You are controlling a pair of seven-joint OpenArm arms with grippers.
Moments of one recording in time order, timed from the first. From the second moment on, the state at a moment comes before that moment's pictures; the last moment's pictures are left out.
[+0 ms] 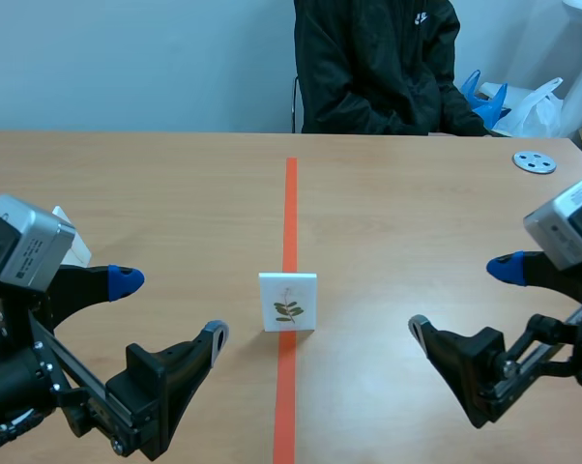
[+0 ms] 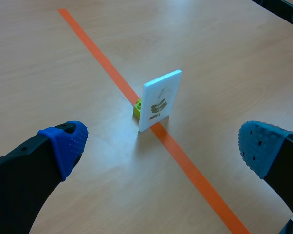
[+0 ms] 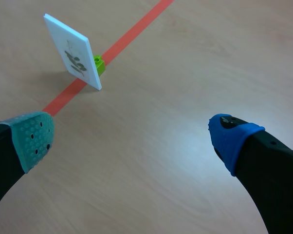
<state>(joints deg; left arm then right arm) 34.5 -30.5 9.2 110.4 -21.3 -18.4 -1.9 -31.6 30.5 2.8 104.9 16.8 28.4 -4.3</state>
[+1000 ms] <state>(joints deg) 33.9 -30.5 3.7 110.4 -21.3 -18.5 -1.9 2.1 15.4 -29.1 69.3 3.3 28.2 3.4</state>
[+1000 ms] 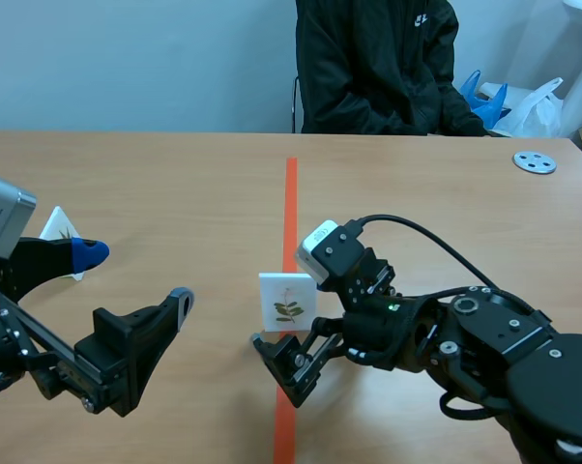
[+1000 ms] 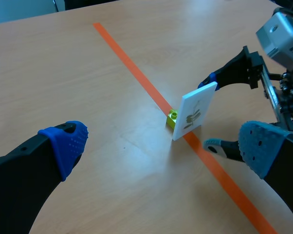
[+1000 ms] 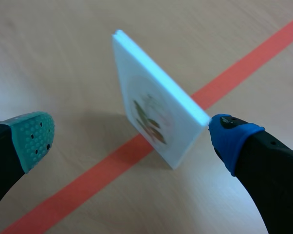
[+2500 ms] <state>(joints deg) 33.9 -30.5 3.7 110.4 -21.3 -18.5 -1.9 2.4 13.6 -18.0 75.8 1.0 24.9 1.8</state>
